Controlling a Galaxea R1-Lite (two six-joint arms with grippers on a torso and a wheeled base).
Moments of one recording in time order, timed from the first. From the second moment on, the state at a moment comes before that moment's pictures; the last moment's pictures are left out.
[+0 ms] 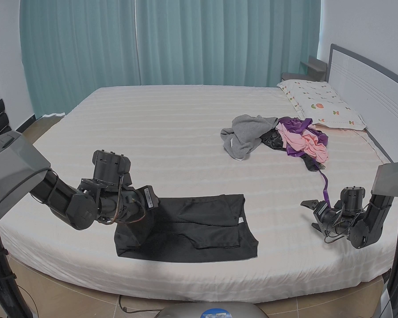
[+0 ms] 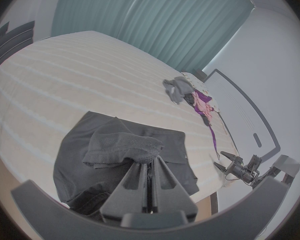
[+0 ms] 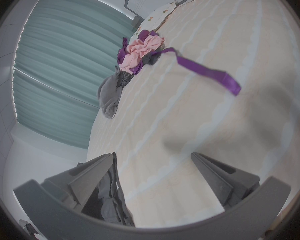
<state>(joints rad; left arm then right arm) -0.36 2.04 -0.90 -0.49 -0.12 -0.56 -0.01 2.35 -0.57 -1.20 0.25 0.92</state>
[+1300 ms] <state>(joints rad) -0.58 2.23 -1.21 -0.43 0.04 -0.86 -0.01 2.36 -0.56 -1.22 0.25 0.92</state>
